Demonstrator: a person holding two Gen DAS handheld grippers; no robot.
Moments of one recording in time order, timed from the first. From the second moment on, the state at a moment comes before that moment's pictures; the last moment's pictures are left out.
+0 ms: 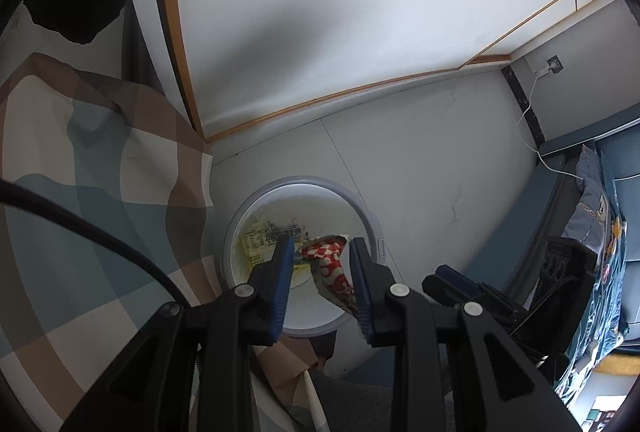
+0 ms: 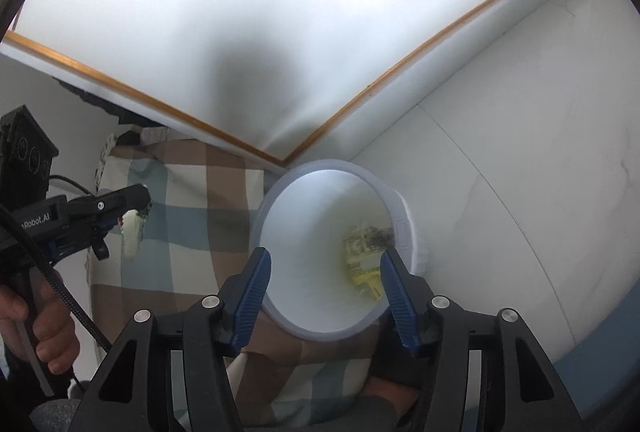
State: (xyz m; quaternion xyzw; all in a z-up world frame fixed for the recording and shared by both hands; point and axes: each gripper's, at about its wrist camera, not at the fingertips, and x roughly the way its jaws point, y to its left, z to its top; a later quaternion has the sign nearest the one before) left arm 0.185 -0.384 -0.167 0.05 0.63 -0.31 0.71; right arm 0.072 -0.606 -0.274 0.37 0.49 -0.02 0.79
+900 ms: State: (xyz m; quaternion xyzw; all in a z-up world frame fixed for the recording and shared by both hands) left arm 0.179 -0.384 -0.180 0.07 0.68 -0.25 0.69; right arm 0.045 -0.624 -0.270 0.45 0.45 -0.07 0.76
